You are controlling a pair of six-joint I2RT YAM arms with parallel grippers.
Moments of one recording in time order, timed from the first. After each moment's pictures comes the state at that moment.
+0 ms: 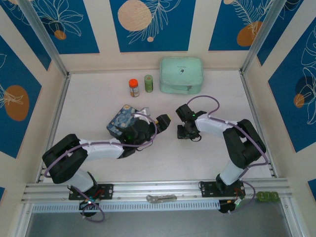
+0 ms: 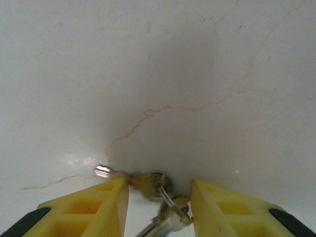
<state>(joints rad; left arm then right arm) -0.92 1.52 0.66 0.60 -0.19 -1.10 0.53 1.65 0.92 -0.63 0.02 0.50</state>
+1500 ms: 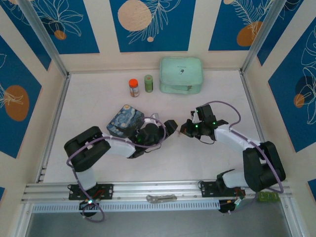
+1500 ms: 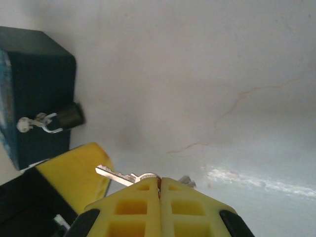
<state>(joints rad) -0.98 1.77 0.73 0.74 -0.10 -1.33 0.34 1.32 0.68 -0.32 -0.46 0.74</state>
